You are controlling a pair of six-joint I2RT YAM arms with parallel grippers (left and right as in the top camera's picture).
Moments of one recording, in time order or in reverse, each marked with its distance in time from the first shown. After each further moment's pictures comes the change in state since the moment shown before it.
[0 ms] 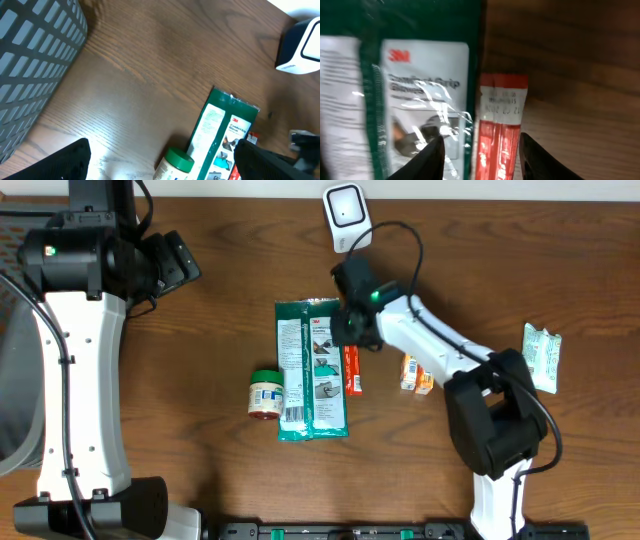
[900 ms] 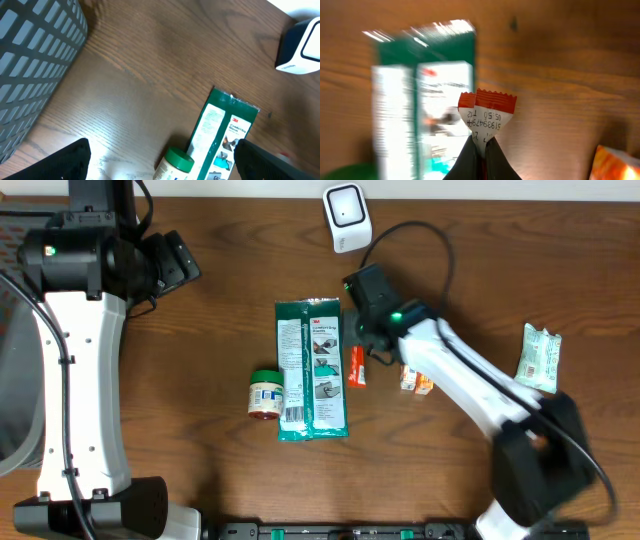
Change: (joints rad) left arm 0.000 0.000 0.000 0.000 0.000 0.000; right arm 0.006 -0.274 -0.164 0.098 0.068 0.114
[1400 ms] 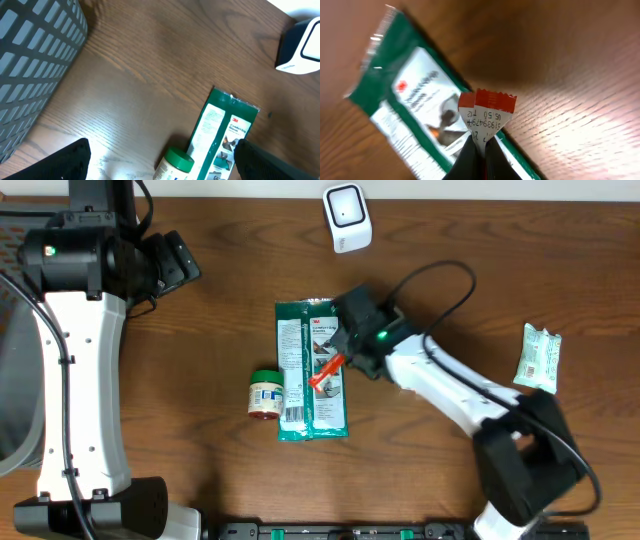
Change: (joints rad) left arm 0.000 0.000 0.000 0.000 0.000 0.000; right arm 0.079 0.045 -0.108 0.075 0.046 0.807
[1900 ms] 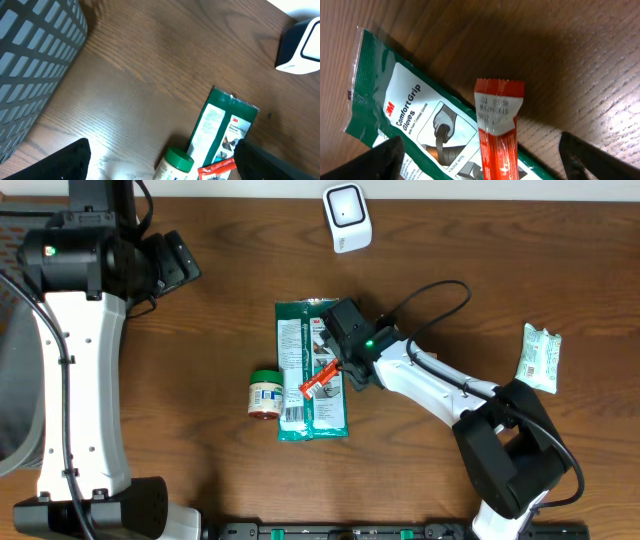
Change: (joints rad) left arm 0.000 0.000 0.000 0.000 0.000 0.000; right arm 0.028 0.047 -0.021 0.056 0.048 0.243
